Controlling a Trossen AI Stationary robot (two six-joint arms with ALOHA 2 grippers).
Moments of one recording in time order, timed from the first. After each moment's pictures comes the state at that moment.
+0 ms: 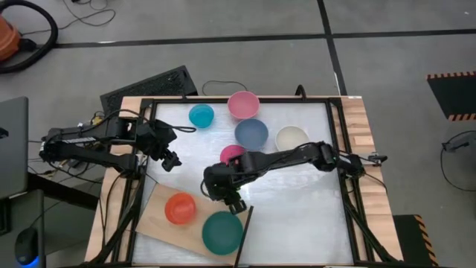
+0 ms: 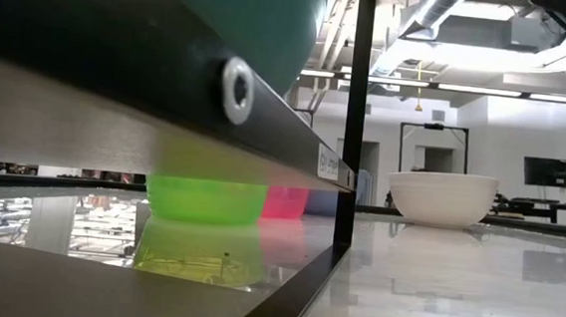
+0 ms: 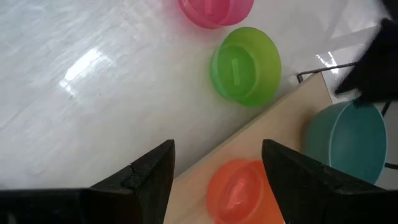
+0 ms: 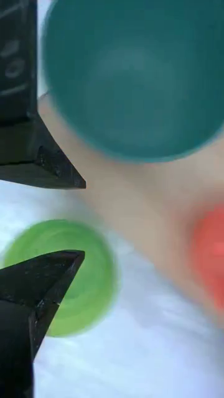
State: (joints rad) left arm 0.09 0.92 1.03 -1.09 0.13 -0.78; right arm 0.20 2.31 2.35 -1.14 -0.12 -0.21
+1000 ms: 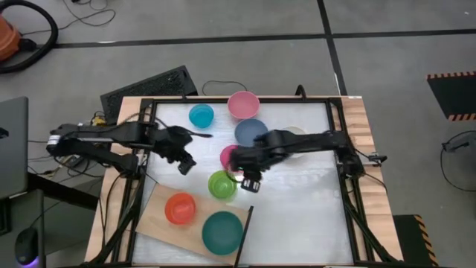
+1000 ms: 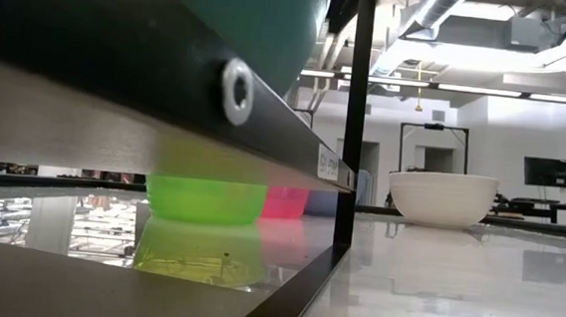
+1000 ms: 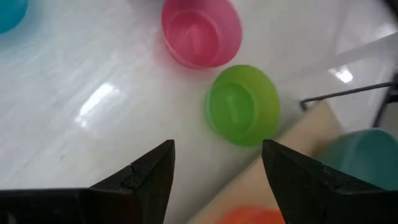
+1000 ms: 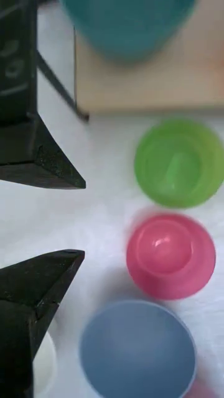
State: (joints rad) left arm 0.03 1.07 1.03 -0.91 0.00 -0.72; right arm 0.17 2.08 2.33 -1.57 0.17 0.43
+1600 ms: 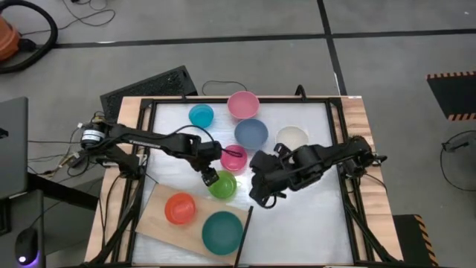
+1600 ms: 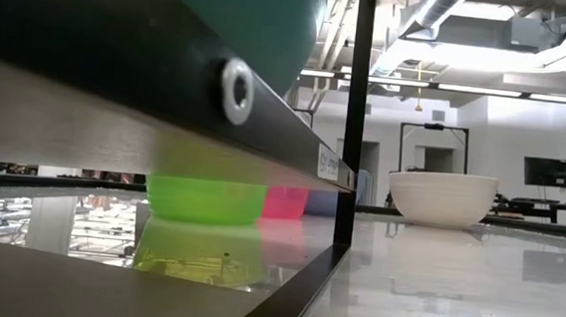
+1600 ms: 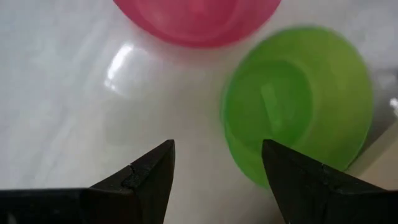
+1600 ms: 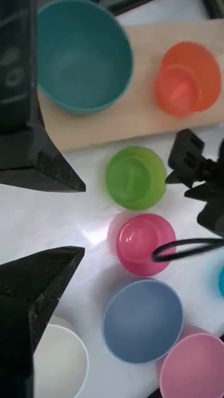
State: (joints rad) left arm 0.03 1.55 1.03 -0.69 0.08 -0.57; right arm 0.38 1.95 2.33 -1.57 0.45 0.82
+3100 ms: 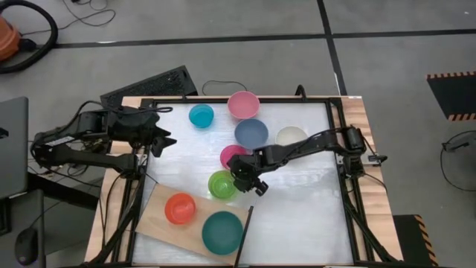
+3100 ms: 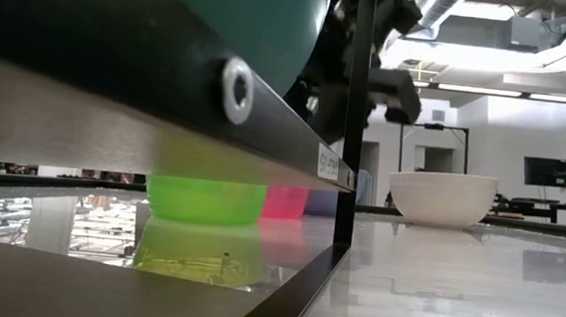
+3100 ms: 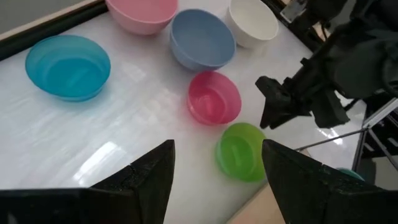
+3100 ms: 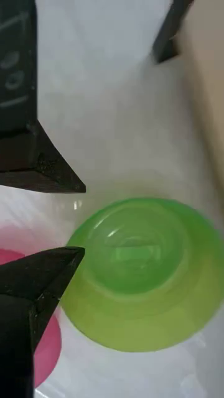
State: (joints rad) left arm 0.14 0.78 1.16 -1.05 -0.12 -0.64; right arm 0.09 1.95 1.42 -0.50 -0.12 -0.76
